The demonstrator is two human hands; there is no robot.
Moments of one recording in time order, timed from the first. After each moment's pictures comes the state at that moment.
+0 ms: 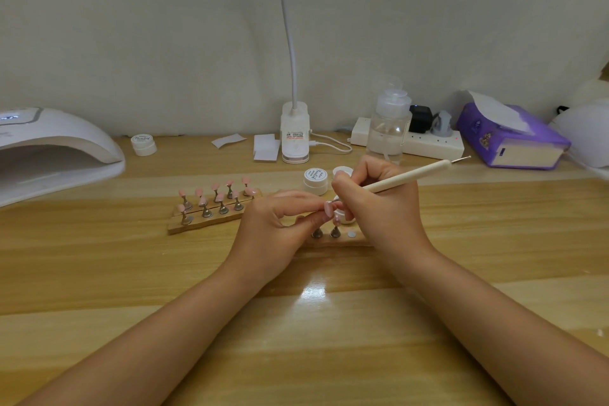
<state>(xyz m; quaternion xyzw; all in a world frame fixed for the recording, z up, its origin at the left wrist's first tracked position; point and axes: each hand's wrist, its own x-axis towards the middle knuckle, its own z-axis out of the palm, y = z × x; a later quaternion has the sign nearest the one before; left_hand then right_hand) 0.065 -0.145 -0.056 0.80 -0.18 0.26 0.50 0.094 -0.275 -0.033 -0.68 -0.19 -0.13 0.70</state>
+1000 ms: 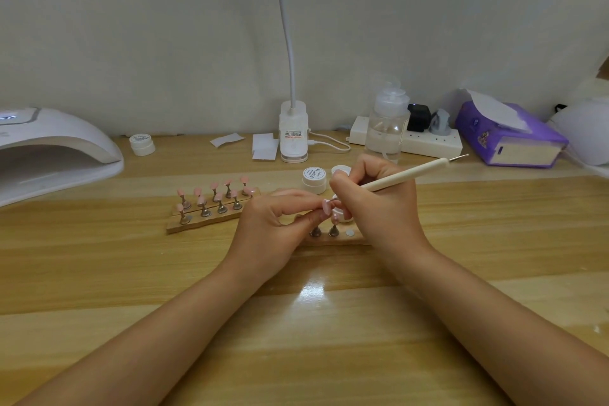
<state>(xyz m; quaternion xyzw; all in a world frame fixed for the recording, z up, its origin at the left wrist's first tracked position) 0.067 -0.143 -0.058 0.80 -0.18 0.26 0.52 0.094 -0.275 -0.033 -0.70 -0.17 -0.14 0.68</state>
